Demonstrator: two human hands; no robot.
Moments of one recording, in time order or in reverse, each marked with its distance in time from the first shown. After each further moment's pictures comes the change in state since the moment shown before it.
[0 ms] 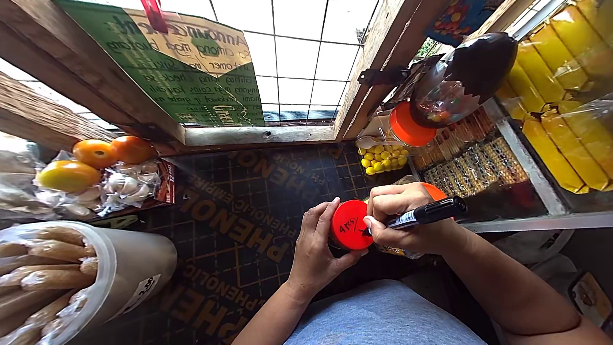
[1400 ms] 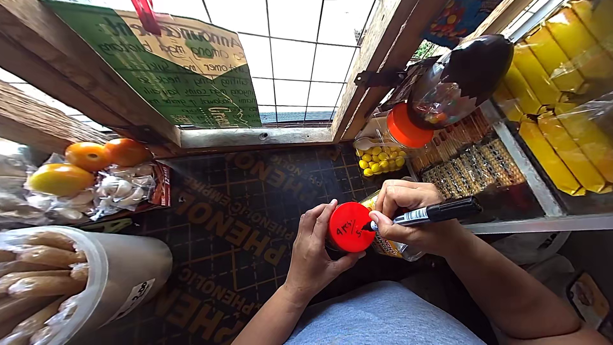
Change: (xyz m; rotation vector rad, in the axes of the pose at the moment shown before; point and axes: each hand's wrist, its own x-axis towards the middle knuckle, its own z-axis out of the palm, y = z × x) left_hand 0.001 0.000 0.001 0.017 0.008 0.018; right_hand -0.010 0.004 -0.006 0.016 0.148 0.034
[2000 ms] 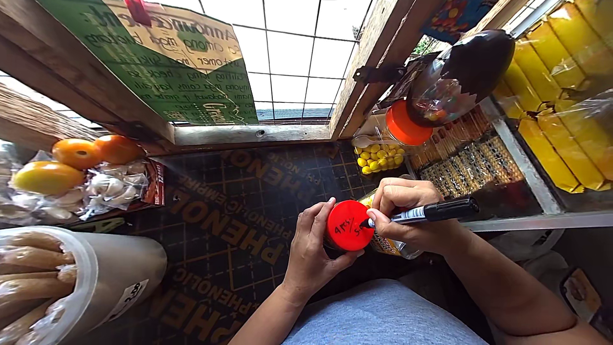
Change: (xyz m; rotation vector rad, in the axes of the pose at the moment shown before) left_hand -0.001 0.000 0.000 -0.012 0.002 -0.009; right_hand 0.001 0.000 0.001 -0.019 -0.013 -0.022
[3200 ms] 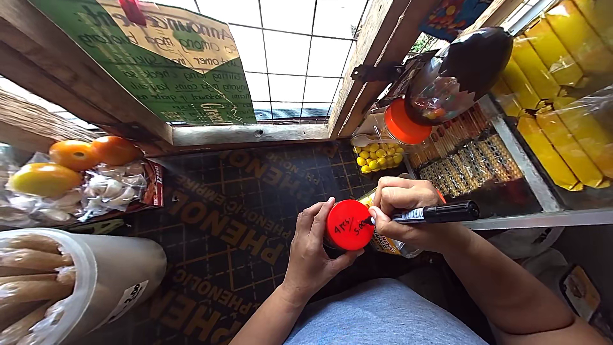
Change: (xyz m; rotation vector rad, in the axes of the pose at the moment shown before) left_hand 0.000 0.000 0.000 -0.010 -0.003 -0.002; right_hand 0.000 0.002 -0.001 -0.019 -0.033 -0.042
